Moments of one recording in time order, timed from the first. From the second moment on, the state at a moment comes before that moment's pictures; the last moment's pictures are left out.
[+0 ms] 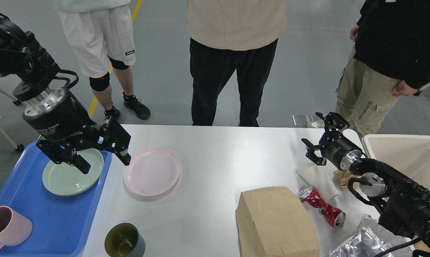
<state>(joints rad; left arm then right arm) -2.28 0.25 1.53 -1.44 0.15 -0.96 -0.42 0.65 -0.28 0.64 0.46 -0.21 0.43 0.21</state>
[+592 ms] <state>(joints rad) -2.10 -0.10 1.55 -1.49 0.15 -0.94 -0.39 0.65 -0.28 0.64 0.46 -0.21 0.43 0.21</state>
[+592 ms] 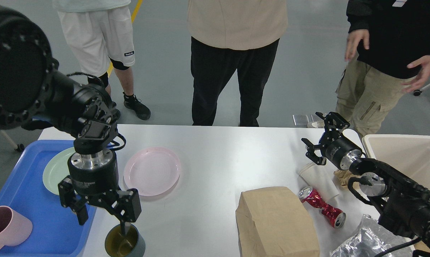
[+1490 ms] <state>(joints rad) -1.84 -0.12 1.55 -1.40 0.04 -0.63 -0.38 0.65 -0.28 0.64 0.46 -0.21 0.43 0.21</state>
